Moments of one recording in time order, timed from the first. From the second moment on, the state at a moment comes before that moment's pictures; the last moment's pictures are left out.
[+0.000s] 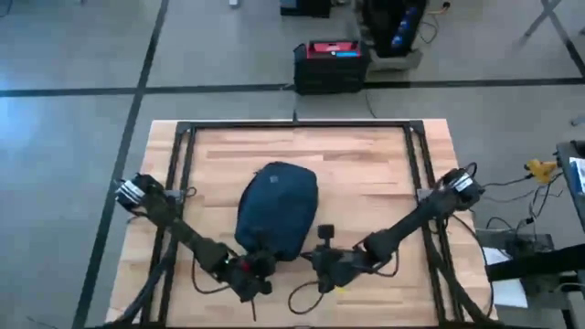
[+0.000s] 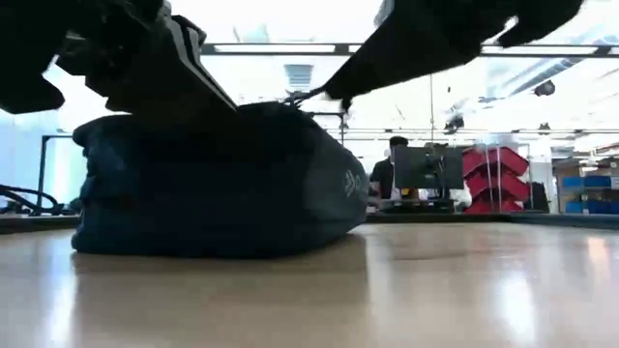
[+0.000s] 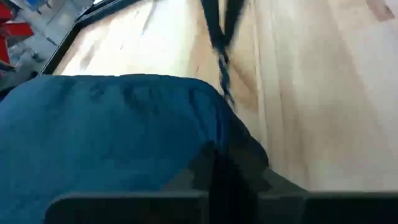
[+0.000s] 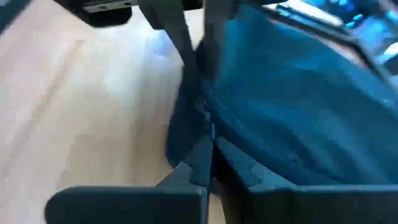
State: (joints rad) left arm -0.70 1.77 1.00 -0.10 -0.84 -0.28; right arm 0.60 1.74 1.09 -0.05 0.71 0.10
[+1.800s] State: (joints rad) left arm -0.71 1.69 1.00 -0.03 -0.96 -0.29; right arm 0.48 1.80 1.05 0.20 0.52 0.14
